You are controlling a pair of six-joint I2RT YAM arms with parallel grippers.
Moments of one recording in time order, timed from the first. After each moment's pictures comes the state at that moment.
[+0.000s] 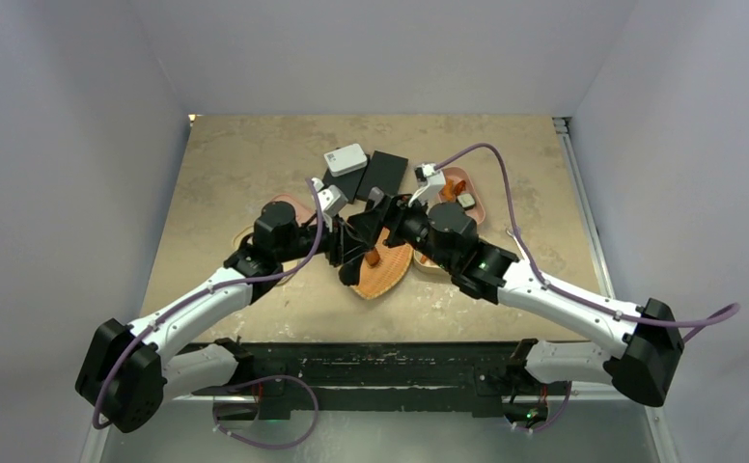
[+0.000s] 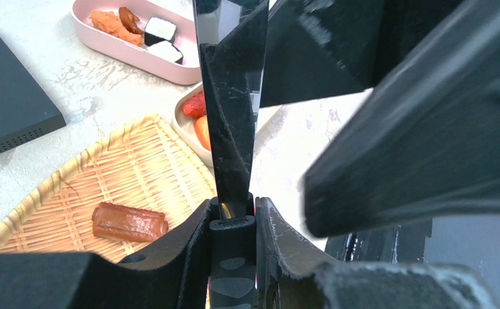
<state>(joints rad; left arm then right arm) -0.57 1.11 0.64 0.25 0.57 -0.23 0.93 1.20 0.91 0.15 0.17 0.70</state>
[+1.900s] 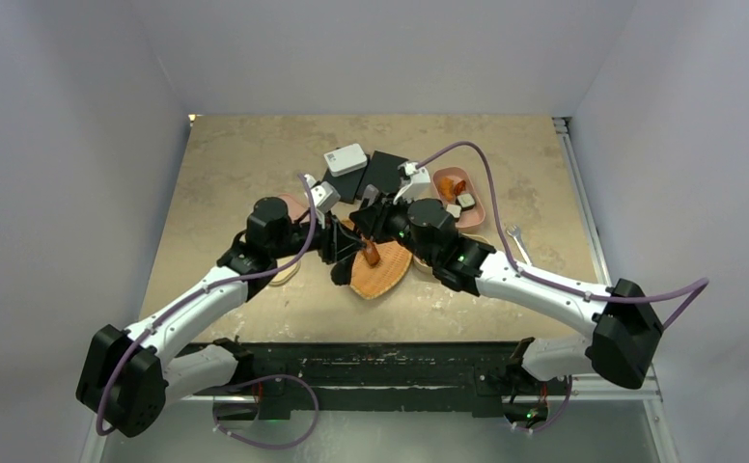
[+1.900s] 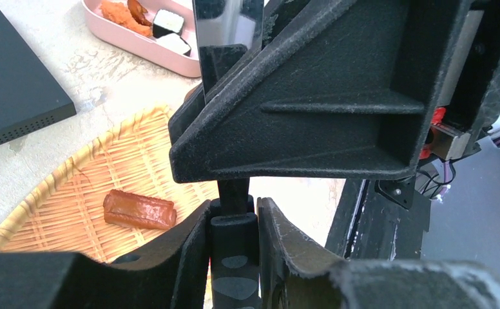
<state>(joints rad) -0.51 1.09 0.65 0.20 0.63 -0.22 0.93 1.32 0.93 0.21 0.20 0.67</state>
